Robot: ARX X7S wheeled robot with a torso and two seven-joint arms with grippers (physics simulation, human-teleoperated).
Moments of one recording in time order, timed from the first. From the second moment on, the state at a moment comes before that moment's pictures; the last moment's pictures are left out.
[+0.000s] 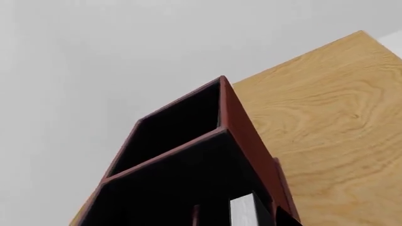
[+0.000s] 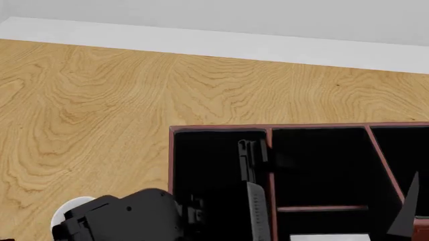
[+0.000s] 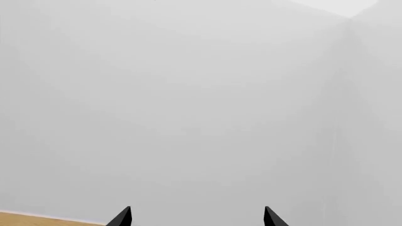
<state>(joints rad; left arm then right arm) -1.14 -0.09 1.42 -0.54 -0.59 0.25 0.36 -0.42 1.01 0.17 -0.89 0.55 0.08 0.84</state>
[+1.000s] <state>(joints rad) -1.29 -0.20 1.30 -0.28 -0.55 0.17 0.09 -0.52 1.00 0.26 -0.97 0.54 0.08 0.85</state>
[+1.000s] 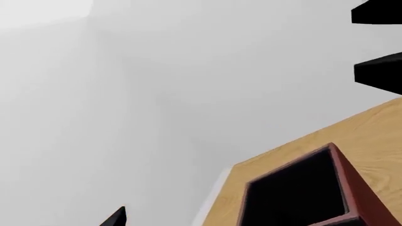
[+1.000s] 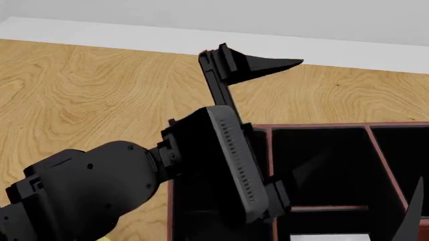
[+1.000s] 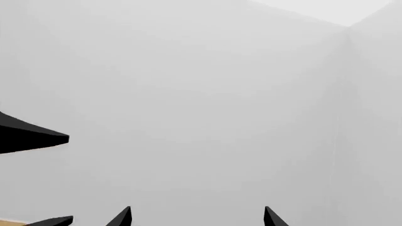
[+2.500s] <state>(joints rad) -1.13 -0.46 1.11 0.14 -0.41 0.13 -0.50 -0.60 1.05 0.29 -1.02 0.53 0.04 0.90</state>
